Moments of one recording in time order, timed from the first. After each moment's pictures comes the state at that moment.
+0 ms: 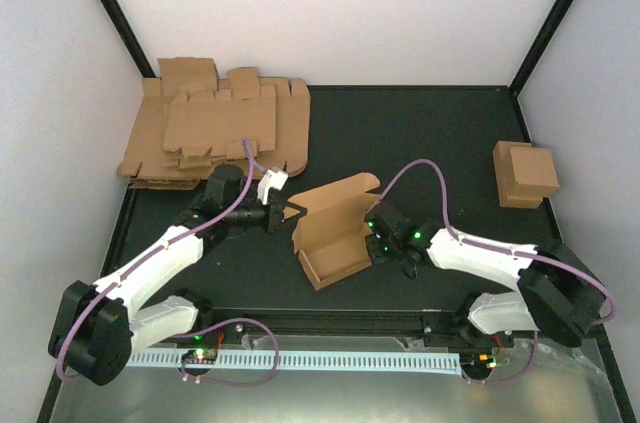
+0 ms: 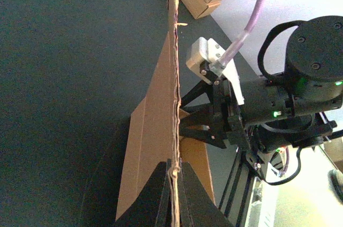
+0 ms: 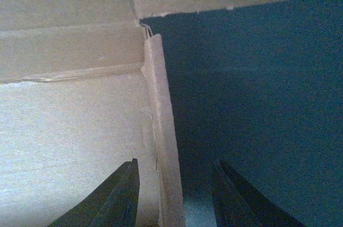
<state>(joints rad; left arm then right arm) -0.42 1.07 0.57 -0.06 0.79 -0.32 0.86 1.29 0.59 -0.40 0.11 0.48</state>
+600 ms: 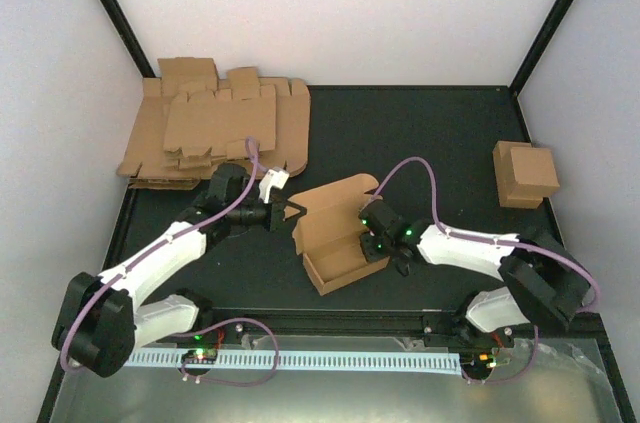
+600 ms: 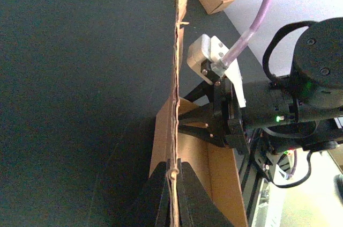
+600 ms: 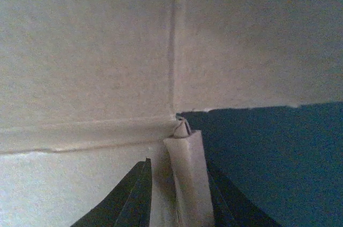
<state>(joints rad) -0.42 1.11 0.58 -0.07 0.77 -0.32 0.86 1.38 0.61 -0.31 0.11 0.47</state>
